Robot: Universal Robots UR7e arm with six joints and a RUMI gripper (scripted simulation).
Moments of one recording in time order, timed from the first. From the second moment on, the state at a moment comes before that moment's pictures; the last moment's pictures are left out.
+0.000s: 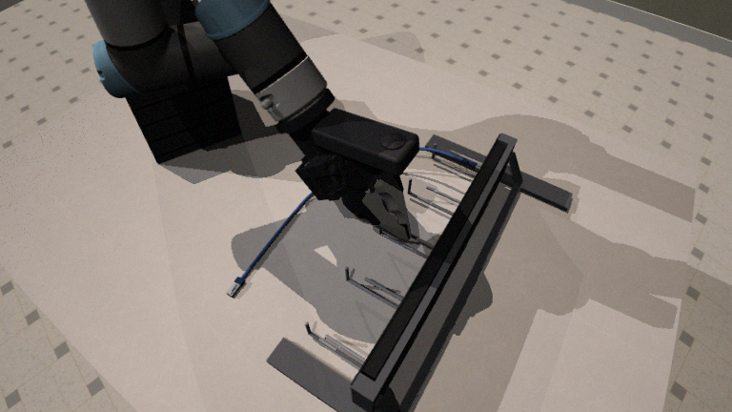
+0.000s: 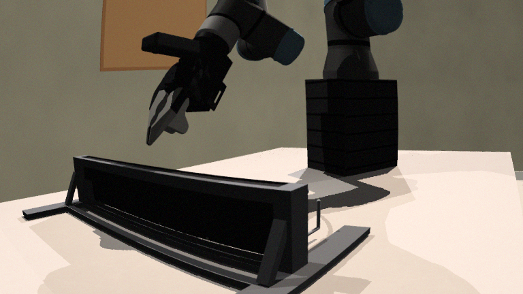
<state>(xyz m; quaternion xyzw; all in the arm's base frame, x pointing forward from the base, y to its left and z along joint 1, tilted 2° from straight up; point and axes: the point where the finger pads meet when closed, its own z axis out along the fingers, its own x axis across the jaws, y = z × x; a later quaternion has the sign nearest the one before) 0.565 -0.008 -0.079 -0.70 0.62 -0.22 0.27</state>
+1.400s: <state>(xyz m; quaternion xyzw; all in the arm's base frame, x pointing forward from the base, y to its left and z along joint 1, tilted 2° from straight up) 0.563 -0.009 -0.077 -0.70 0.62 -0.22 0.27</state>
